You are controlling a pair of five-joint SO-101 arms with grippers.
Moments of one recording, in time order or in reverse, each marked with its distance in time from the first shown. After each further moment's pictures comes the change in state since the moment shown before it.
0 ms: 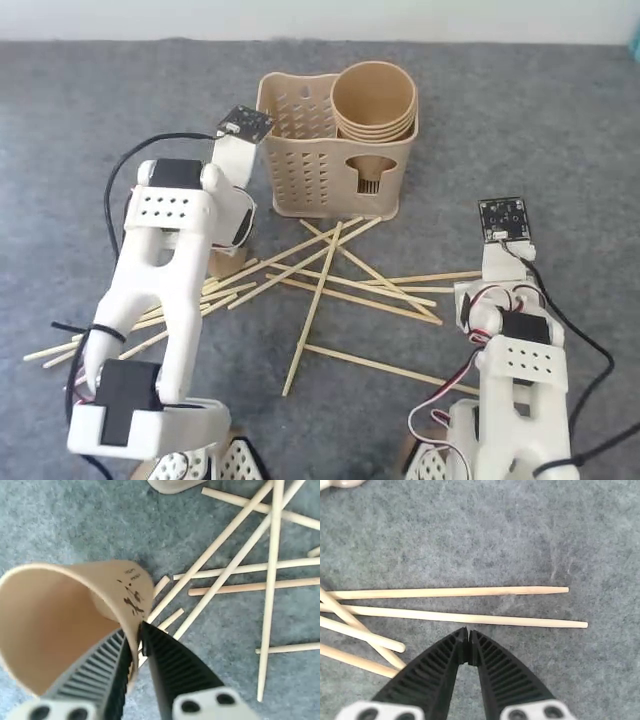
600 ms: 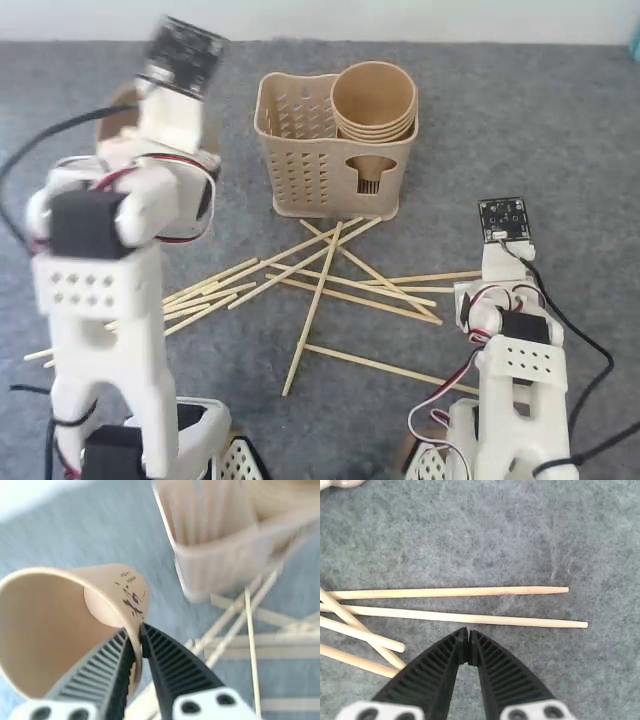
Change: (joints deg) left arm -0.2 -18.8 -28.4 11.3 4.0; right arm 0.0 0.0 0.0 0.0 0.0
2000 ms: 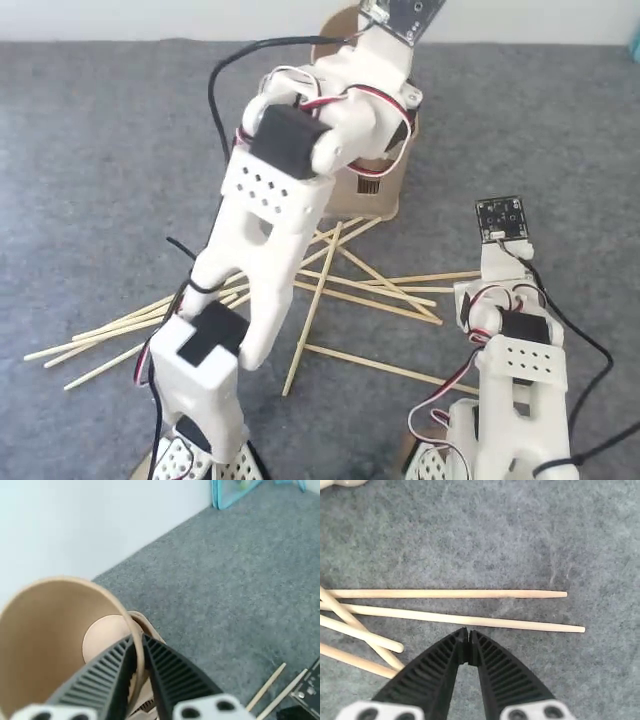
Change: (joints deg) left arm 29.0 43.4 -44.6 -9.0 6.7; right arm 0.1 0.0 0.0 -0.5 1.8
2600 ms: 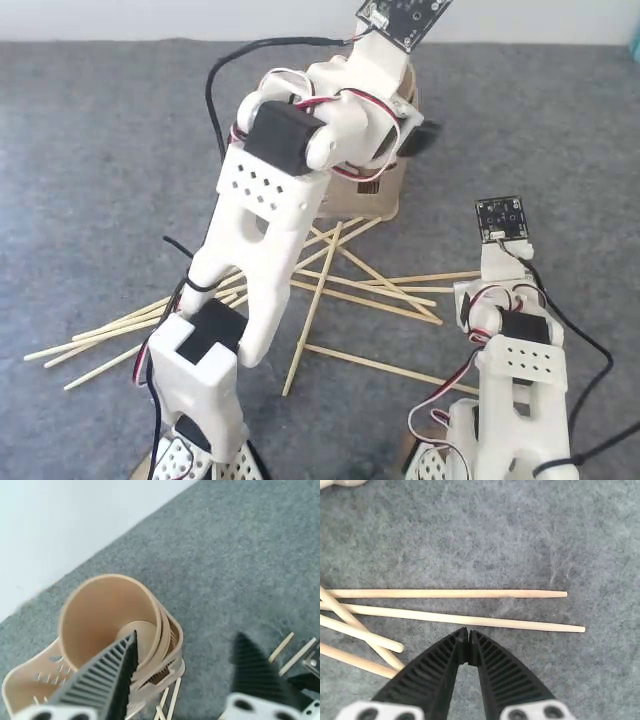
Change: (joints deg) left arm -1.1 0.3 -2.0 7.3 -2.4; right arm 0.0 0.0 0.0 0.0 0.0
